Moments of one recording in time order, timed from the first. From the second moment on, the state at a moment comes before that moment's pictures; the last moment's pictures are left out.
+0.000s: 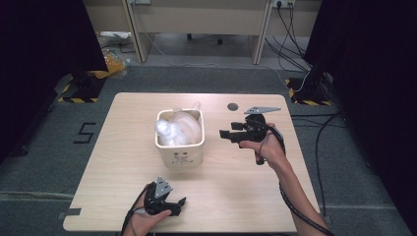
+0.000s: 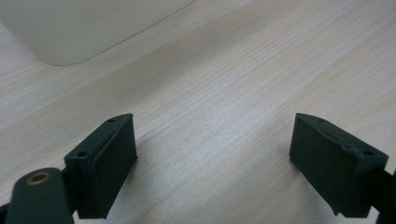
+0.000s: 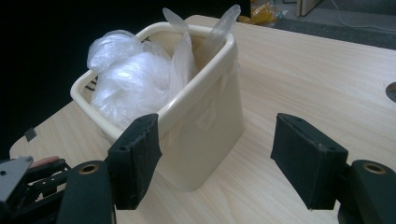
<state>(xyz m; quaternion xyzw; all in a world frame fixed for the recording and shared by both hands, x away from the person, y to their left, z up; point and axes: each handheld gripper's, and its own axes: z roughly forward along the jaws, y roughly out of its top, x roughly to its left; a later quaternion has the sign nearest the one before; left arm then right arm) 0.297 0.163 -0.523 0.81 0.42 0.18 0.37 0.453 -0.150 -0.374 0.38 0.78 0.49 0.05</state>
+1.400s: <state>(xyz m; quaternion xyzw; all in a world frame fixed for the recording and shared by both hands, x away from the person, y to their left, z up) 0.297 0.163 -0.523 0.81 0.42 0.17 0.37 0.415 -0.192 -0.432 0.41 0.77 0.48 0.06</state>
